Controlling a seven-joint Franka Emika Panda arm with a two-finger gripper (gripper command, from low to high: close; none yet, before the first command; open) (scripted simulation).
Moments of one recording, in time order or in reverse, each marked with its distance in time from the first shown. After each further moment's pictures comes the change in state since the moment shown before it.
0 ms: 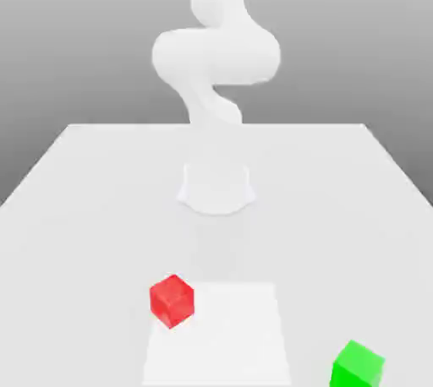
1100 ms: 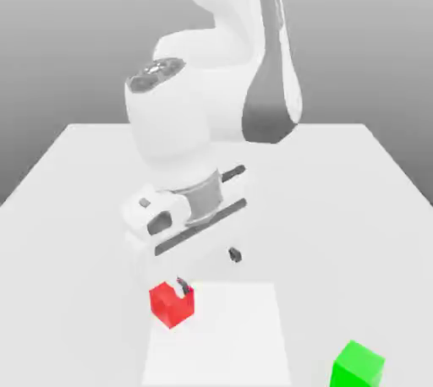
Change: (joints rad) arm 0.329 0.755 -0.395 -0.387 0.295 0.368 -0.963
